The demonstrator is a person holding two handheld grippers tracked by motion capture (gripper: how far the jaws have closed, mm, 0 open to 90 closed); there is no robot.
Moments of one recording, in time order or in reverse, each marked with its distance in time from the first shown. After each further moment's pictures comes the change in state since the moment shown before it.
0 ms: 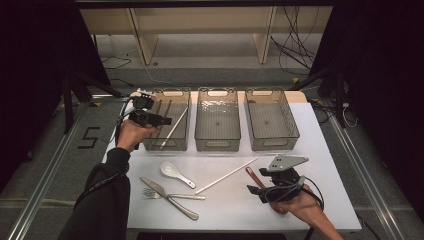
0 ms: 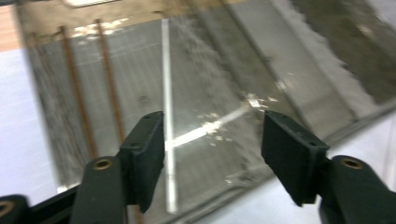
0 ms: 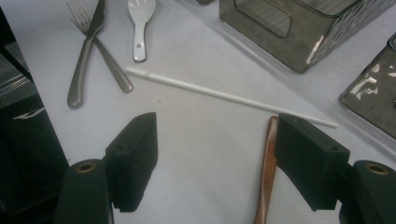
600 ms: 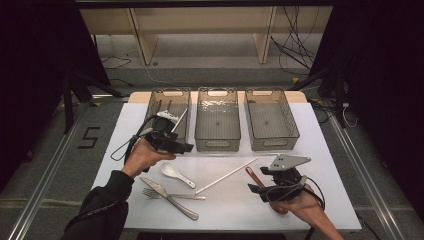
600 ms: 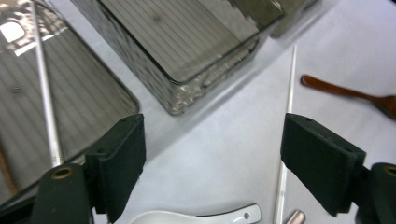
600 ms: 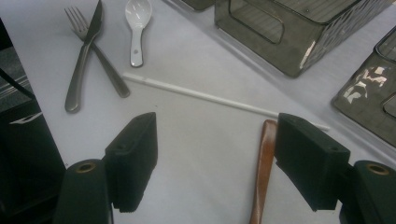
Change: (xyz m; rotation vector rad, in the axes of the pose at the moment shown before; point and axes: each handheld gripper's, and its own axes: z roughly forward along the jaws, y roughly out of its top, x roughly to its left) left arm -0.080 -0.040 -0.007 0.077 -0.157 0.227; right arm 0.000 0.001 -0.004 -0.021 -0.014 0.002
